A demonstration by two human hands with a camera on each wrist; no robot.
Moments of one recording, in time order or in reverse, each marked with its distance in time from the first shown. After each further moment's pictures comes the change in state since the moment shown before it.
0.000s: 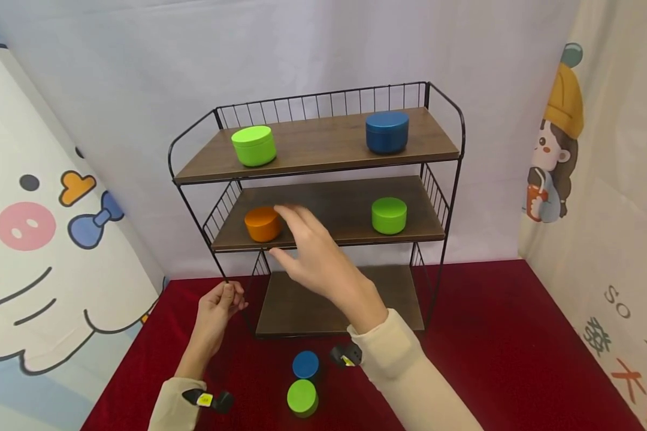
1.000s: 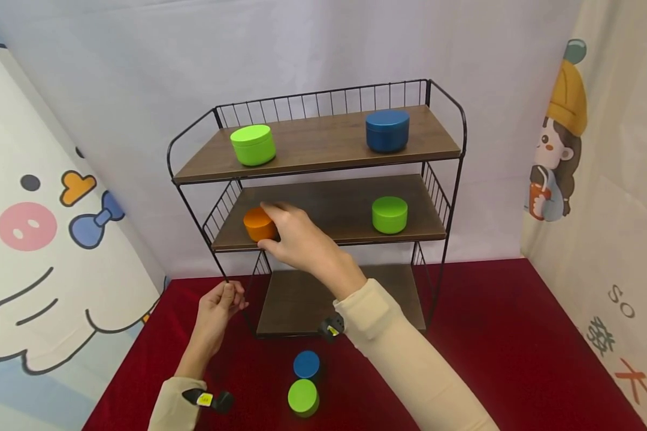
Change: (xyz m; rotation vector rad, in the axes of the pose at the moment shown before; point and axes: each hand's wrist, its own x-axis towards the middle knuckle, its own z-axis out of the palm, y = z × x) left_hand 0.000 0.001 -0.001 -0.017 -0.002 0.002; right_hand 0.044 0.009 0.015 -0.060 -0.186 0.009
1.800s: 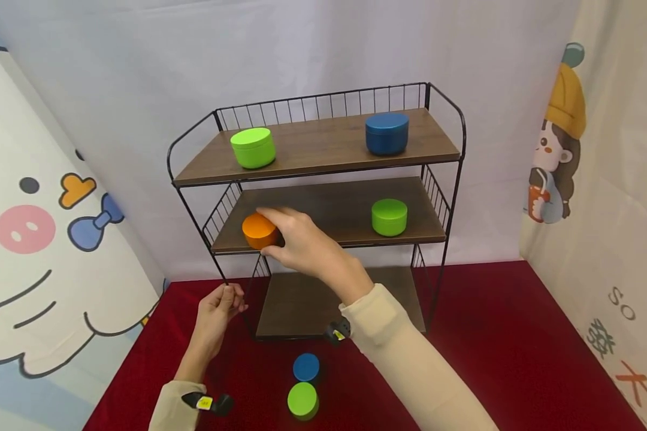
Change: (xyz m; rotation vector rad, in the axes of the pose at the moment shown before) left_hand 0.000 0.001 0.001 0.025 0.002 -0.007; right_hand -0.009 0.006 -0.003 0.053 0.052 -0.120
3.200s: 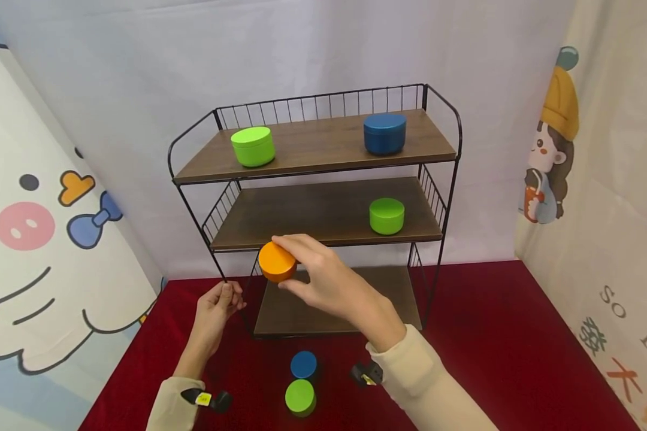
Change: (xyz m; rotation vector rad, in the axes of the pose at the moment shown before) left_hand 0.000 -0.003 0.000 -0.016 0.000 0.020; right_hand -0.067 -0.014 -0.002 0.042 0.106 -0.126
